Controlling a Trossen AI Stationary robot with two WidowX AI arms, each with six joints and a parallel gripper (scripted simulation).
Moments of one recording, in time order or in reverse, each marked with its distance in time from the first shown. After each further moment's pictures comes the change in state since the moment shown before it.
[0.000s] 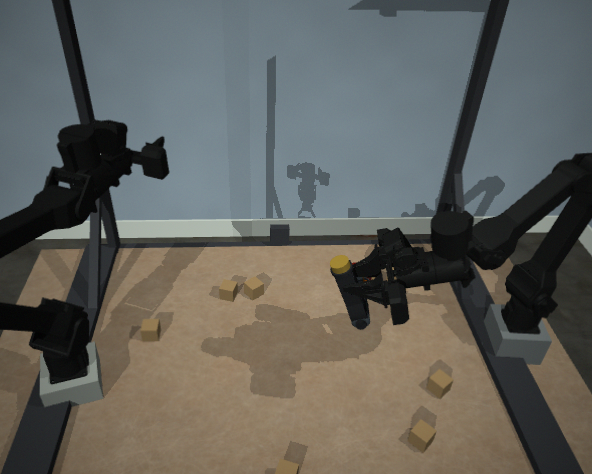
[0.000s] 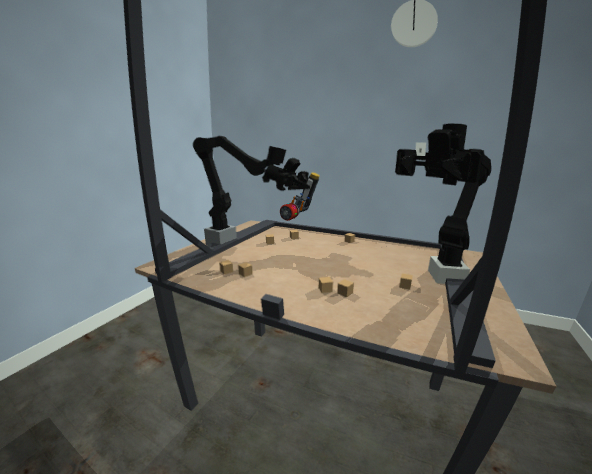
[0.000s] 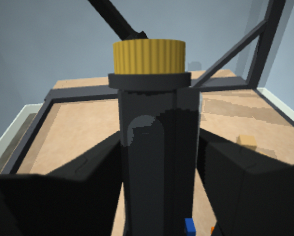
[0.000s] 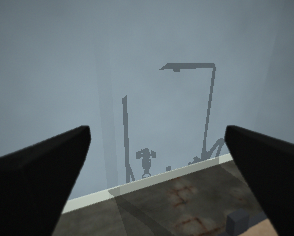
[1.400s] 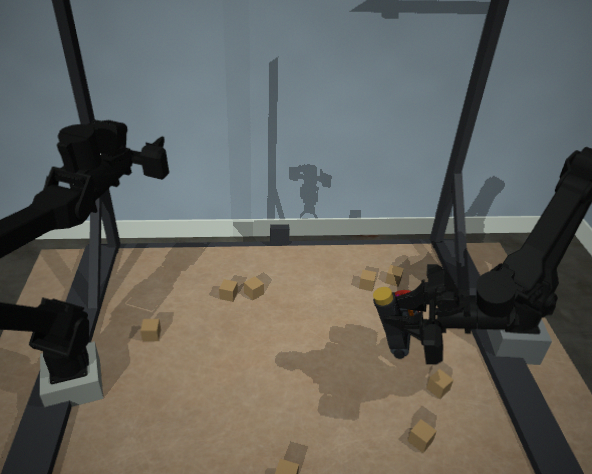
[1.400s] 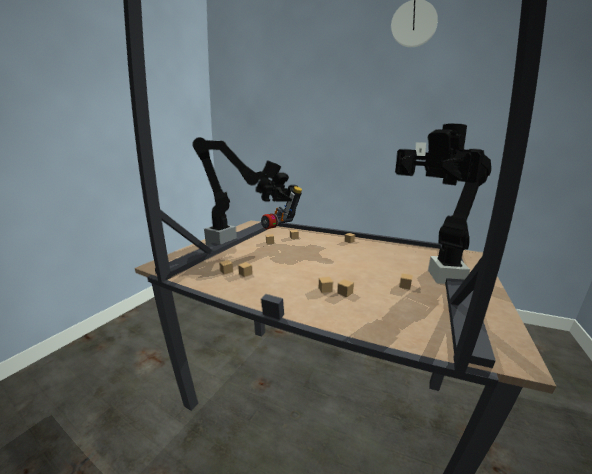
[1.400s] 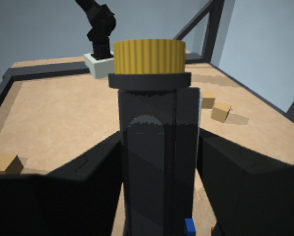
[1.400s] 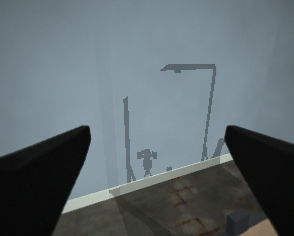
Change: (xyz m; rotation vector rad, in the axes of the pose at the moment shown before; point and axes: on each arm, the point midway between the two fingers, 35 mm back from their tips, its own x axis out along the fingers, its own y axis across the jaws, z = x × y) left arm -0.064 0.020 -0.077 -0.005 0.015 -0.216; right arm 0.000 0.000 0.000 0.000 0.000 0.000
